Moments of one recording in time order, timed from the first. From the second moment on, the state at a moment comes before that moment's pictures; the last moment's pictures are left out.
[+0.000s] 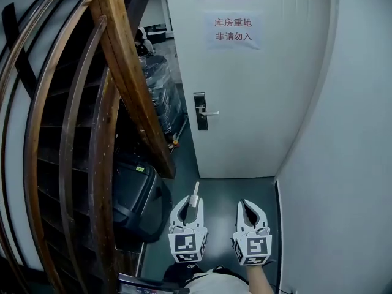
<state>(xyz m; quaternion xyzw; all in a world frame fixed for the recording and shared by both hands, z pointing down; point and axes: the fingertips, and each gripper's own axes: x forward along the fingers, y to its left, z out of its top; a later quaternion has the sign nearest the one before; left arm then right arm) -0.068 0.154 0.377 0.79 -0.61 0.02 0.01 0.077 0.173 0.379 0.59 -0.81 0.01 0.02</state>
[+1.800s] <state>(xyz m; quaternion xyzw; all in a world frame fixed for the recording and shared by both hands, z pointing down) -0.094 -0.183 0.473 0.82 -0.56 0.10 0.07 0.022 -0.146 0.421 0.60 -0.79 0.05 0.07</state>
